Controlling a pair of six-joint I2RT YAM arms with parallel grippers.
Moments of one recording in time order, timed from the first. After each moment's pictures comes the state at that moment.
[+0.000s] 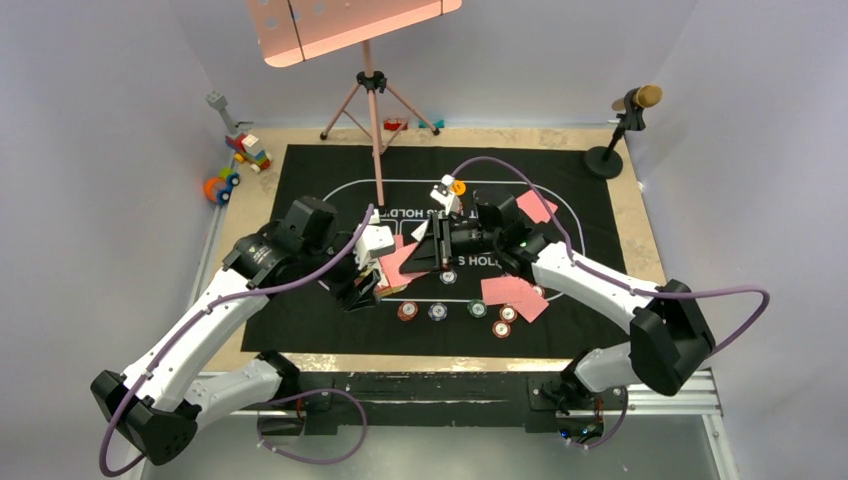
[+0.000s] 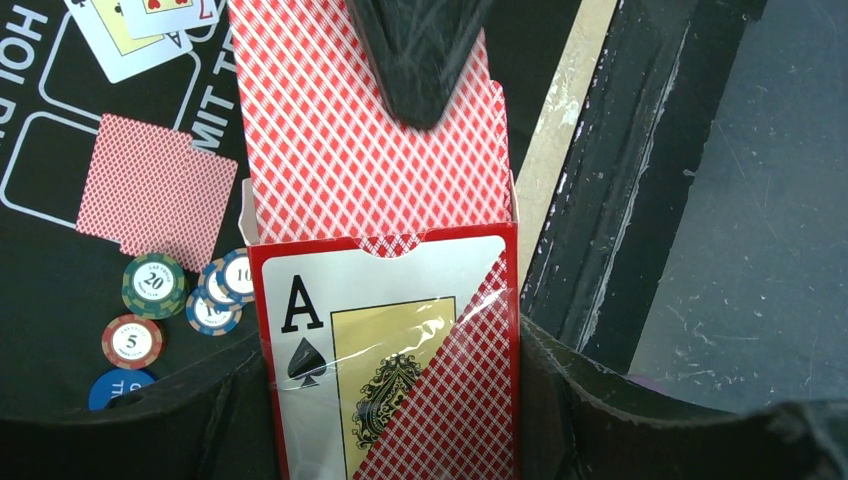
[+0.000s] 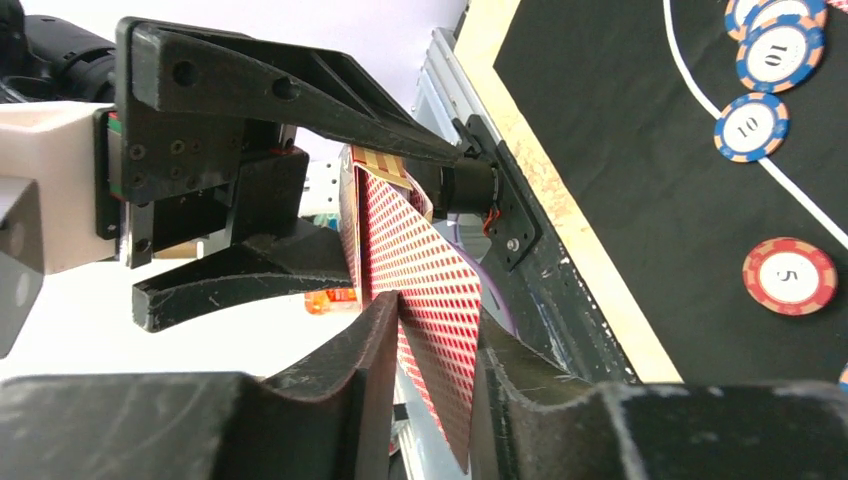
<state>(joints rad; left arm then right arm) -0.58 1.02 1.07 -0.95 0.53 0.40 0.70 1.39 0.93 0.09 -0.80 0.96</state>
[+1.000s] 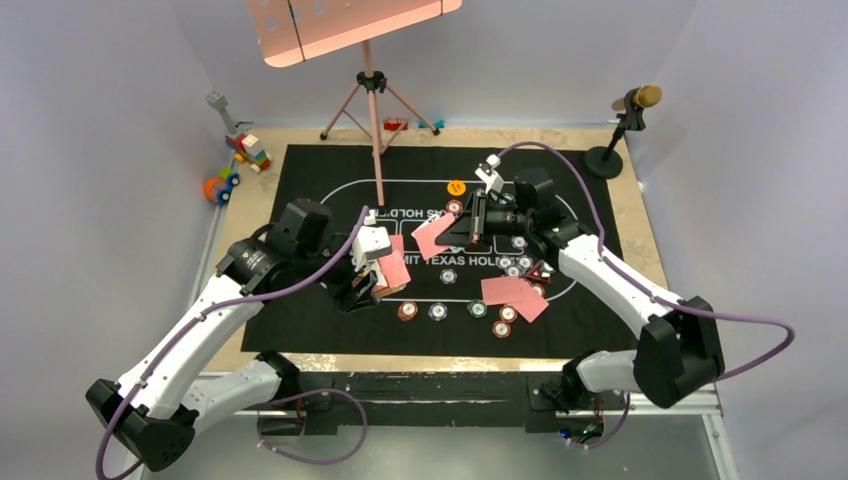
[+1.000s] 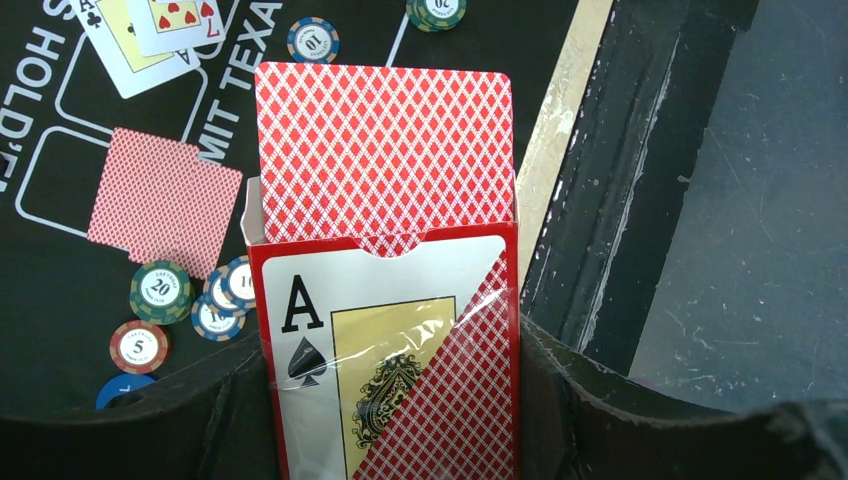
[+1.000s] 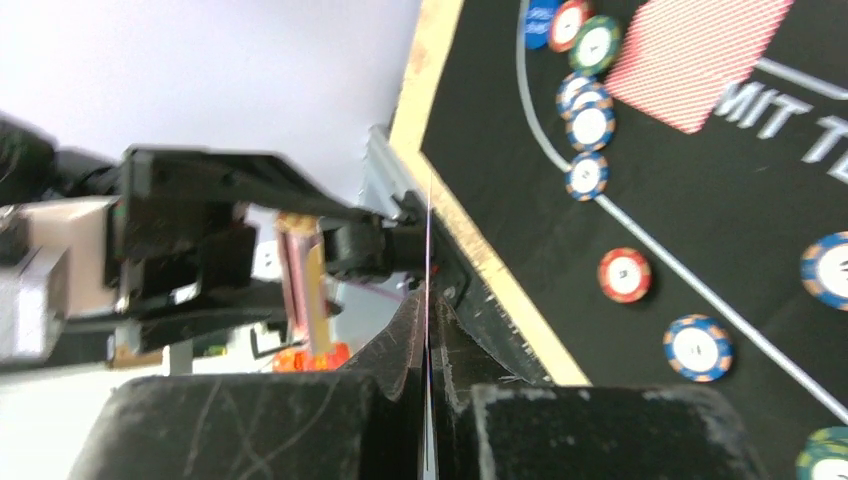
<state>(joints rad) -0.57 0.98 1.07 -0.94 0.54 0.39 0.47 1.30 0.94 -0.08 -0.79 0.86</state>
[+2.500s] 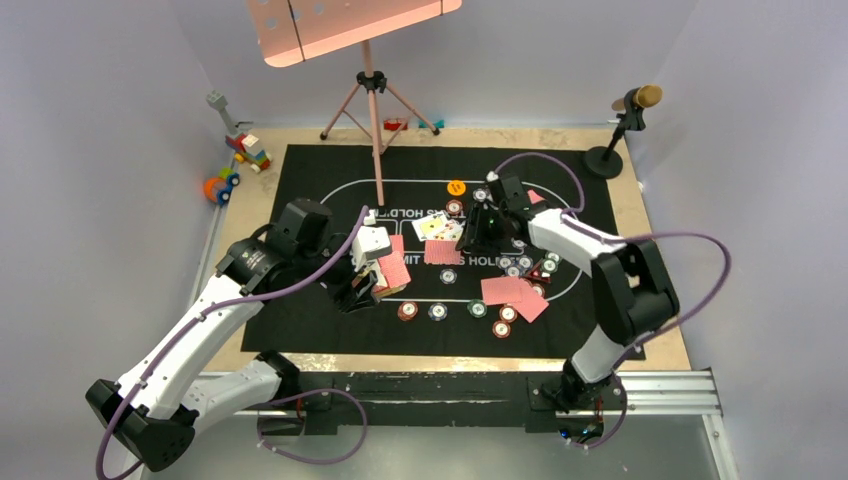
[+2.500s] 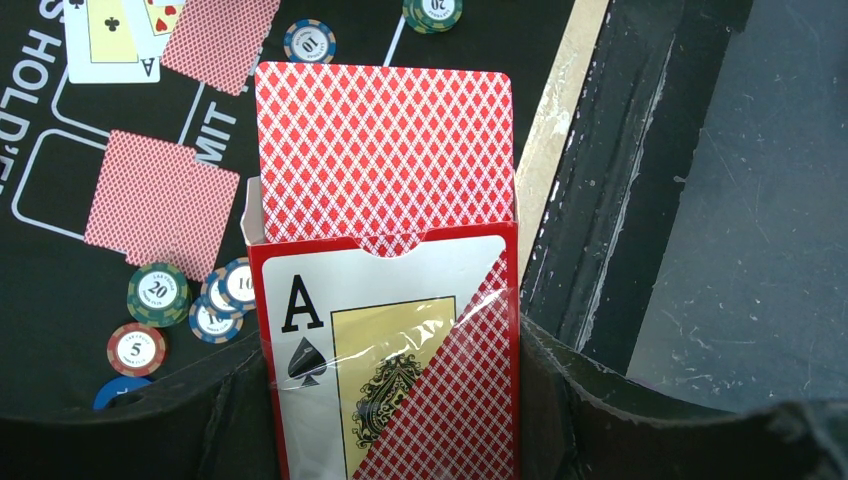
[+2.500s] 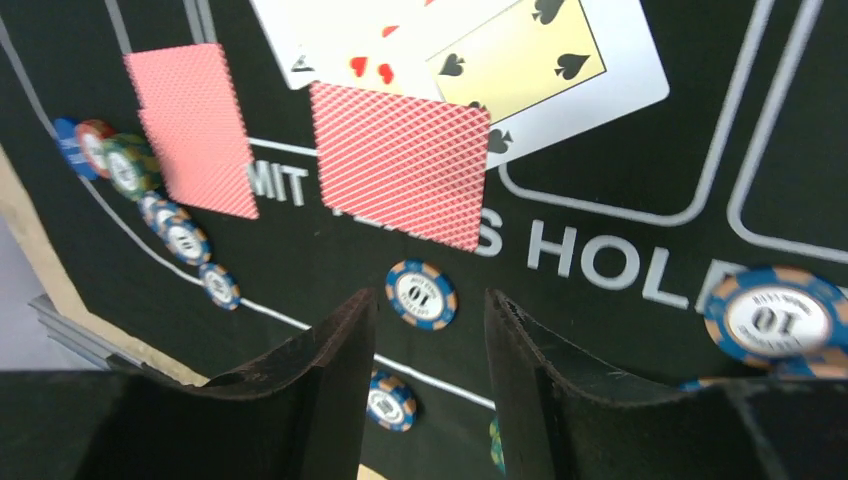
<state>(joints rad) -0.57 0.98 1.07 -0.94 0.54 0.39 0.43 1.70 1.06 -0.36 -0.25 0.63</state>
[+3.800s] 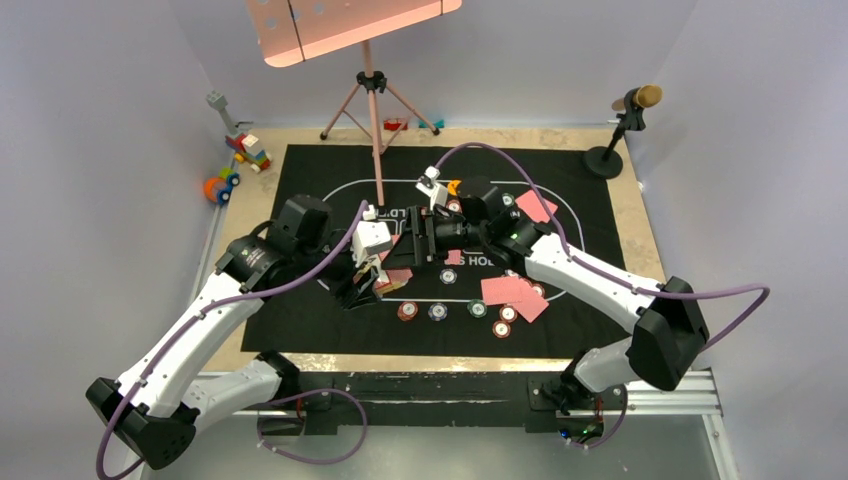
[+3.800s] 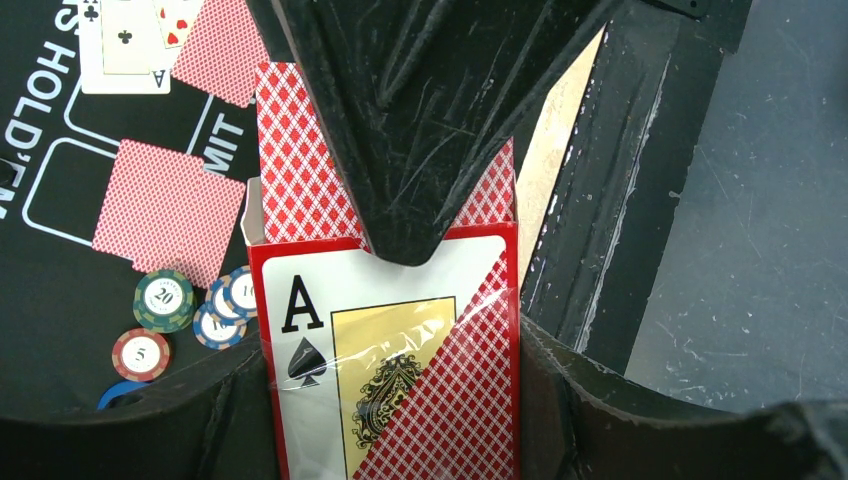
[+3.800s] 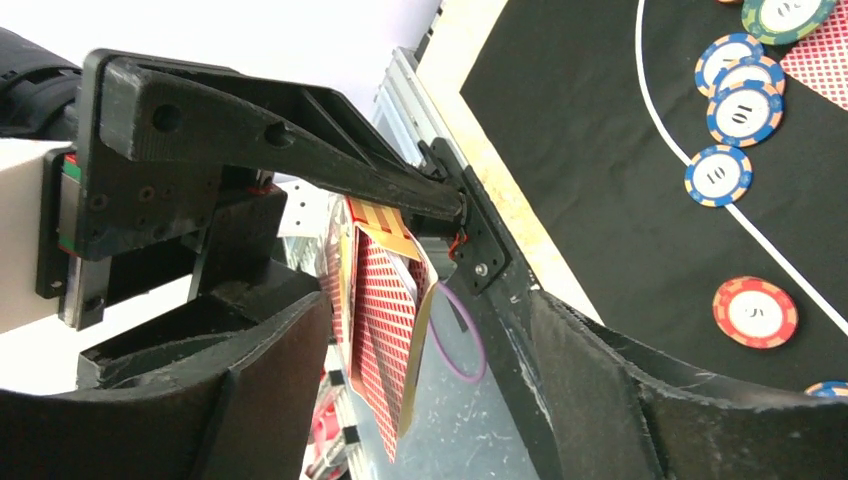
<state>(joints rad) -0.57 0.99 1.09 -0.94 0.55 0.37 0.78 1.42 1.10 -0.10 -0.65 0.82</state>
